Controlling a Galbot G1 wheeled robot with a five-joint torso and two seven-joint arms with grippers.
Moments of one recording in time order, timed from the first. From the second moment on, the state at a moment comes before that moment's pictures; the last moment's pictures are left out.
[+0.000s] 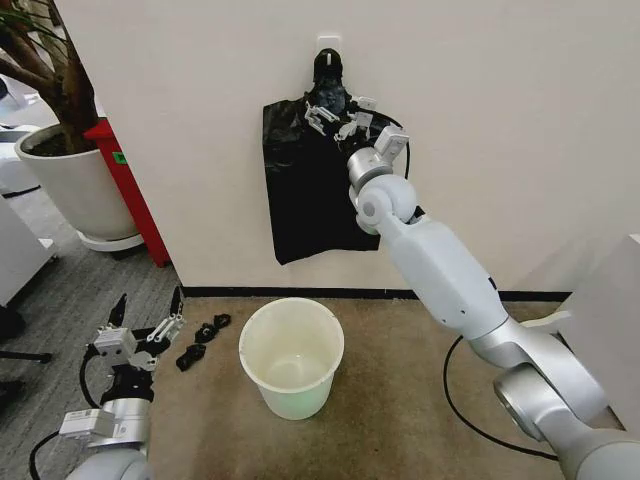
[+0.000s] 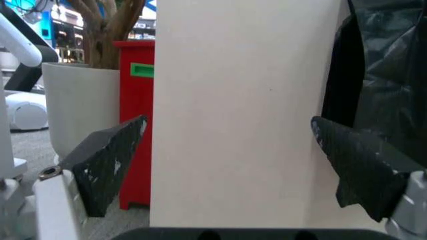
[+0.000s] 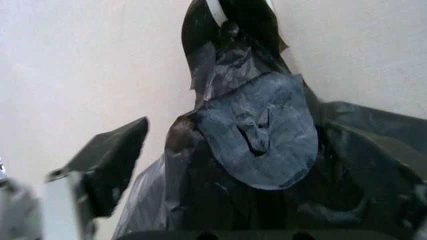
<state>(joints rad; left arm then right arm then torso) 1.69 -1.30 -0.71 -2.17 -0.37 -0.26 -0.11 -0.20 1.35 -0.11 1.42 0.87 0.00 0.26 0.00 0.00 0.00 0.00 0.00</state>
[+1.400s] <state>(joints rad) 1.69 -1.31 -0.70 -2.16 -0.35 -0.26 -0.12 -0.27 1.31 -0.12 1.60 0.79 0.00 0.31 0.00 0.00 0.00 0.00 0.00</state>
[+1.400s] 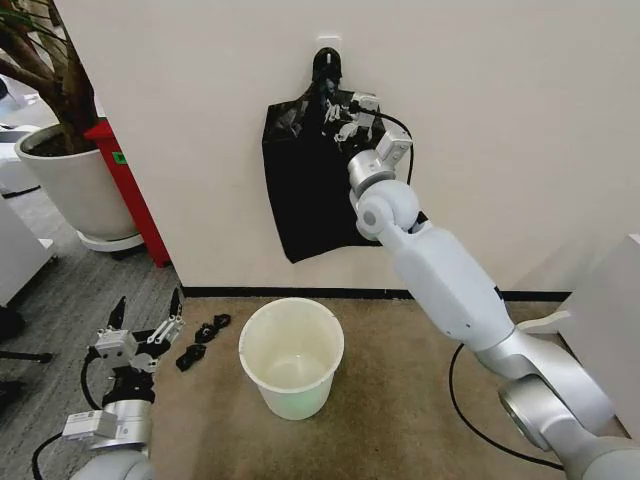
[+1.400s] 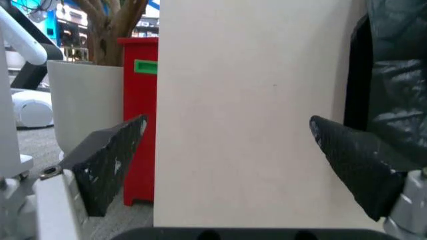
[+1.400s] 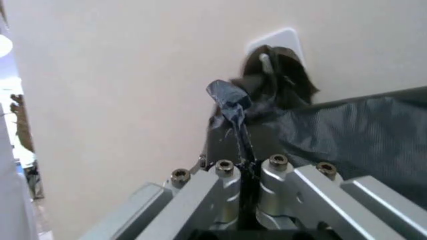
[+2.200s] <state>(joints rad) 1.68 -1.32 -0.69 -2.14 -0.34 -0.26 -0.12 -0.46 1.32 -0.11 1.68 0.74 0.00 0.31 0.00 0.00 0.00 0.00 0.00</state>
